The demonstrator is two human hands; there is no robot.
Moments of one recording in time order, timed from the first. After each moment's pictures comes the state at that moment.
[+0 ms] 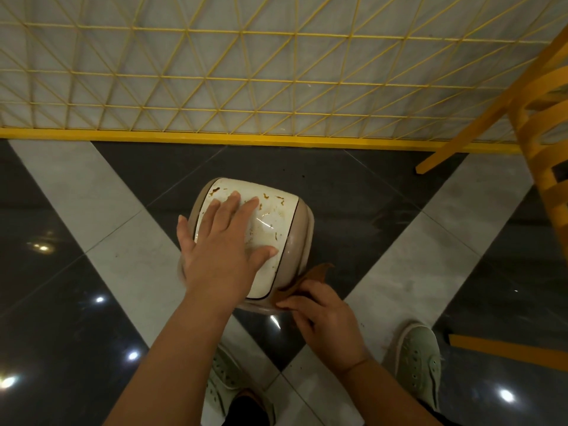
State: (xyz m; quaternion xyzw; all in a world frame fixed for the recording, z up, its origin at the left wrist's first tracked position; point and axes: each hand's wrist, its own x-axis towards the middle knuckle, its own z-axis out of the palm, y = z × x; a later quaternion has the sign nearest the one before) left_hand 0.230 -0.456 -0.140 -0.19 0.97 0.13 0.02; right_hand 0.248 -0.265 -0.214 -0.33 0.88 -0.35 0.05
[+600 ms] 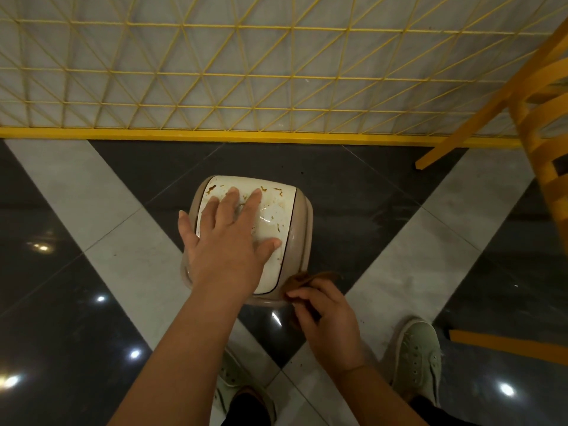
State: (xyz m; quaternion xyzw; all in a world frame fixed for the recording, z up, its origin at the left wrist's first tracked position) left_hand 0.222 -0.446 -0.141 -0.21 0.98 0.07 0.03; right_hand 0.259 -0.268 -0.220 -0.17 0.88 -0.43 0.08
